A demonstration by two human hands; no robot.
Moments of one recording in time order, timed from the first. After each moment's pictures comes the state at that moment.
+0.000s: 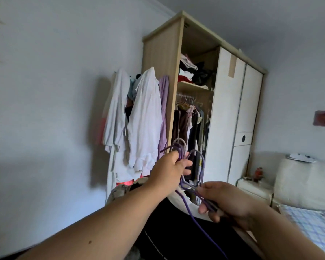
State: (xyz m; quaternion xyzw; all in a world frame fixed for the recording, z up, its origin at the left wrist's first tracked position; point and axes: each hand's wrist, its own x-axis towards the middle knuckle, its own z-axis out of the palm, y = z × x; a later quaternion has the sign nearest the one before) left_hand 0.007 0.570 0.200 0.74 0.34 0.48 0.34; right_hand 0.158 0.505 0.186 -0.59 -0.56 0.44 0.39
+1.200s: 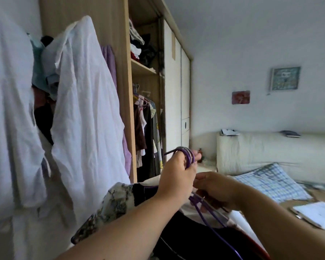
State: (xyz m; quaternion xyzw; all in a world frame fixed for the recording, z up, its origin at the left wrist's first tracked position) left_hand 0.073 1.017 0.189 0.79 0.08 0.42 0.44; right_hand 0.171 0.934 0.181 -0.74 -0.40 0.31 0.44
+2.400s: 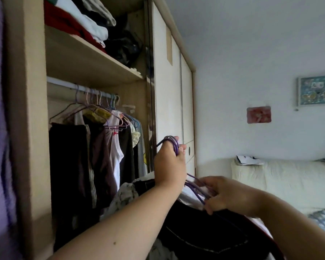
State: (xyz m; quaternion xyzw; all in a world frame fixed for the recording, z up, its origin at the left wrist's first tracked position) left_hand 0.521 1.316 0.254 0.72 0.14 0.56 0.38; right_hand 0.605 1.186 0.230 -0.74 -0.52 0.21 0.36
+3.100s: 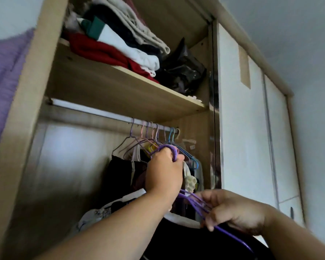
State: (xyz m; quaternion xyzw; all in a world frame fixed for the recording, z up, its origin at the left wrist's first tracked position) left_hand 0.584 1.507 0.340 0.67 0.34 0.65 0.12; right_hand 0.738 1.442 0.316 -0.43 -0.71 0.47 0.30
